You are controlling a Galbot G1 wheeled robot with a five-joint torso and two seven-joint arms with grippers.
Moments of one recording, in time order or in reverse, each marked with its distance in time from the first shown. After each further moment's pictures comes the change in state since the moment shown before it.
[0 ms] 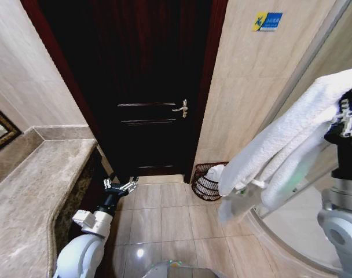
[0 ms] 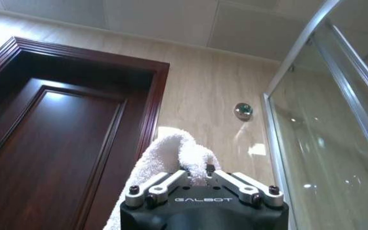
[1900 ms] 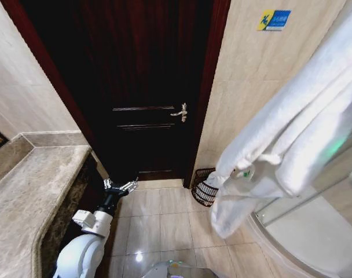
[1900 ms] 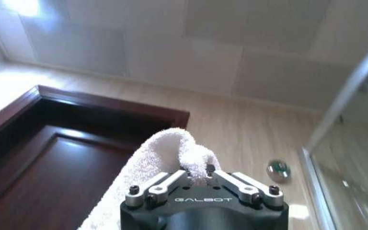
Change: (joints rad) left arm 0.000 0.000 0.000 0.000 0.000 0.000 0.000; right arm 0.508 -0.455 -0.017 -0.111 0.313 -0.127 0.124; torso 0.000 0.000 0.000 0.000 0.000
